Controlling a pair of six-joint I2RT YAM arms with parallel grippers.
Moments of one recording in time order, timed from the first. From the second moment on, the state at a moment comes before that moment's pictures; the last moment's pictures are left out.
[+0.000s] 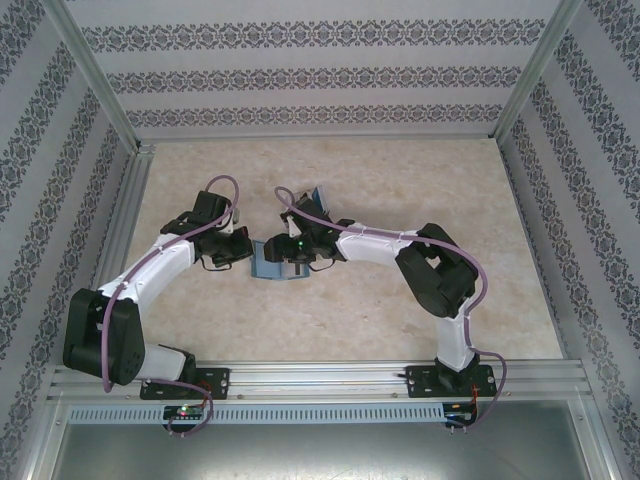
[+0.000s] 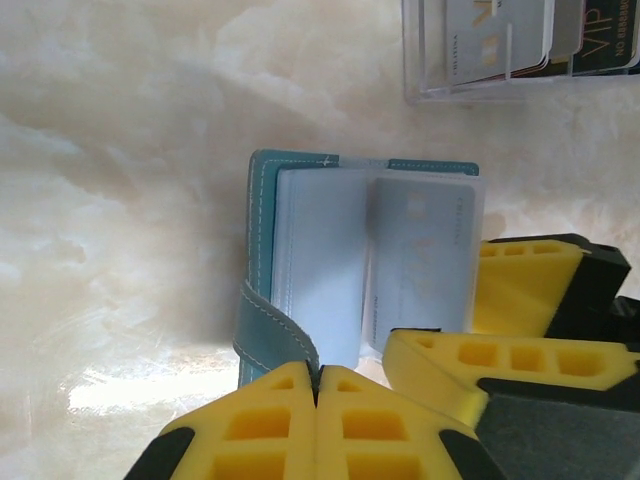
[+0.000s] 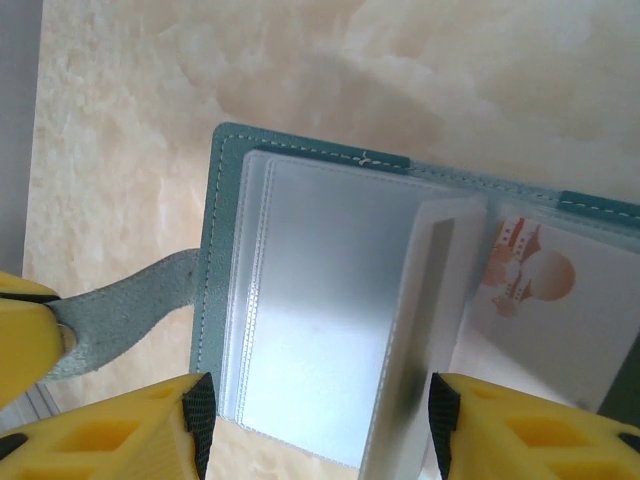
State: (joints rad) left arm -0.21 1.38 0.91 -0.62 0.32 -0.53; right arm 0.79 1.99 1.29 -0.16 -0.39 0.73
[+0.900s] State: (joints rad) left arm -0.19 1.37 0.83 -0.61 0.30 -0.53; right arm 0.62 1.81 1.19 -0.33 -0.30 0.61
